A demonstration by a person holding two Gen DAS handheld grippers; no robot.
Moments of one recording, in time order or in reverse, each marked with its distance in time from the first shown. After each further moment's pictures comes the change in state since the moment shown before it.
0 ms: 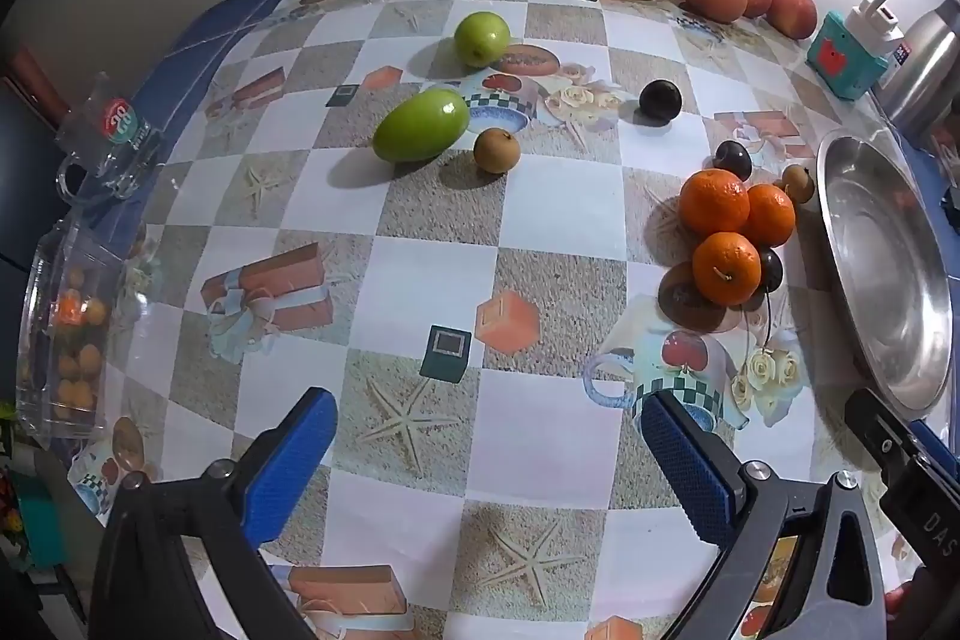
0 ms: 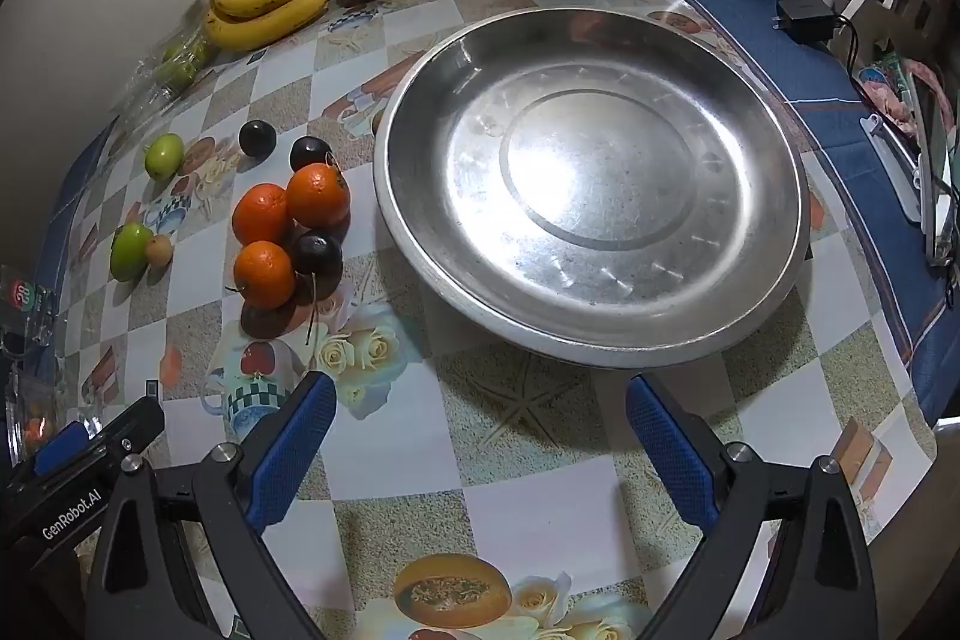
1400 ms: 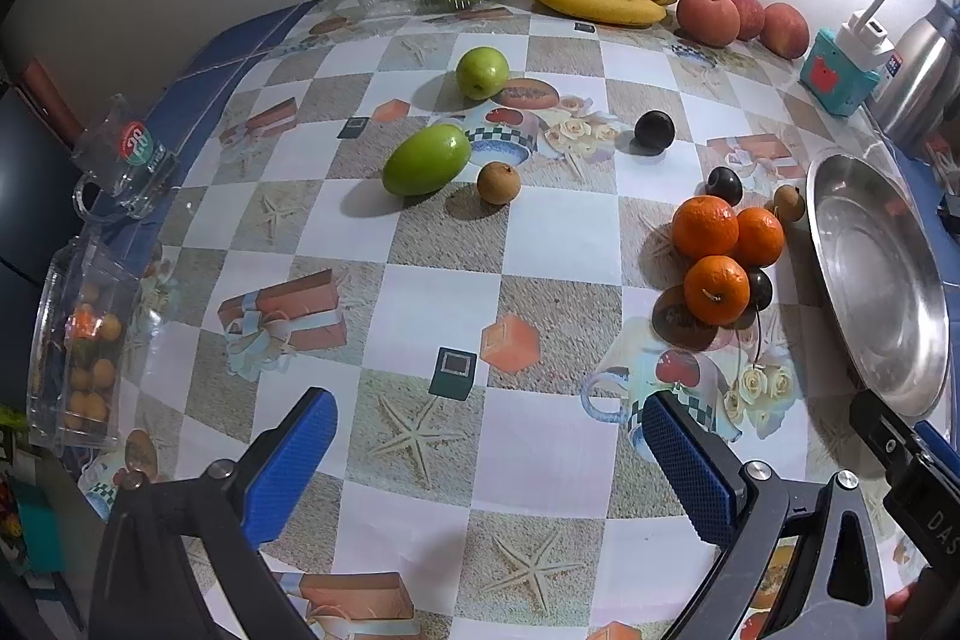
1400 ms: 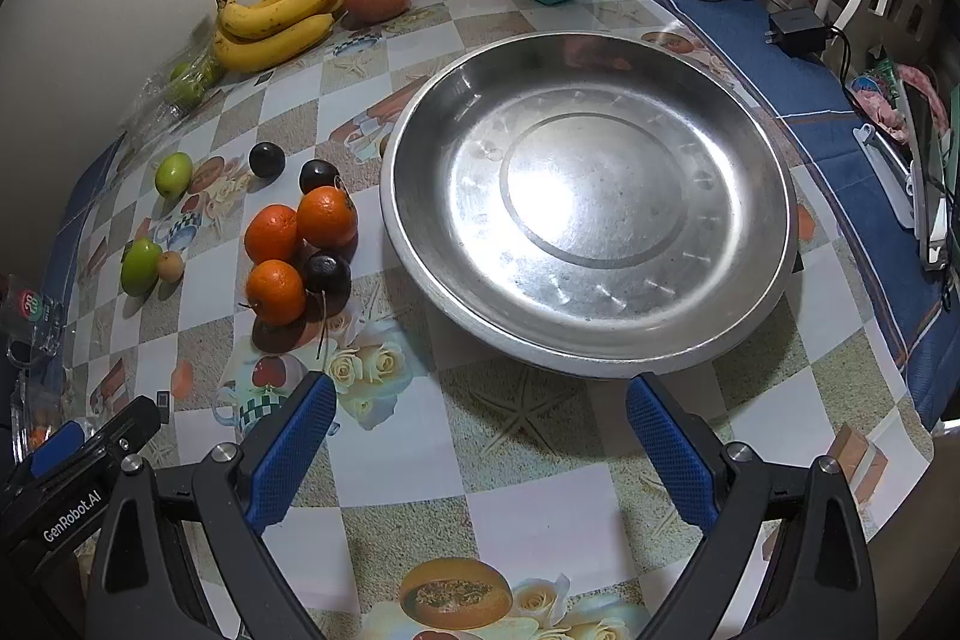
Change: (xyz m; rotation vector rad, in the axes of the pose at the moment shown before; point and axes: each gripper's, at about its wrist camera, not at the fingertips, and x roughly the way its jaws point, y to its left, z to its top) left arm -0.016 0.005 0.001 0.000 -0.081 -0.008; right arm -0.011 -0.003 0.002 0.000 -0.044 0.016
